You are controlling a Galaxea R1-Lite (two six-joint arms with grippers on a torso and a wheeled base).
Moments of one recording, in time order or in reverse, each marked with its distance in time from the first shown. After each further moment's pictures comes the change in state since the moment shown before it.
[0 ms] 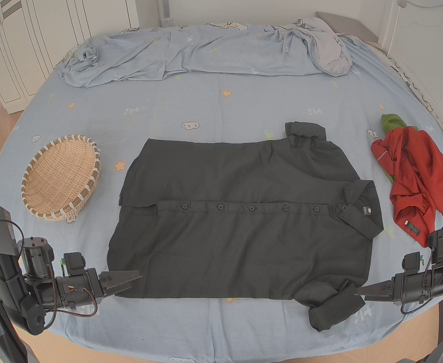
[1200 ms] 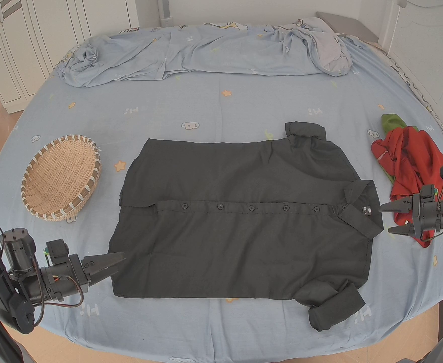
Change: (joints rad) left arm 0.070 -0.130 -0.001 -0.015 0.000 -0.065; right arm -0.198 0.094 -0.678 0.533 0.010 0.031
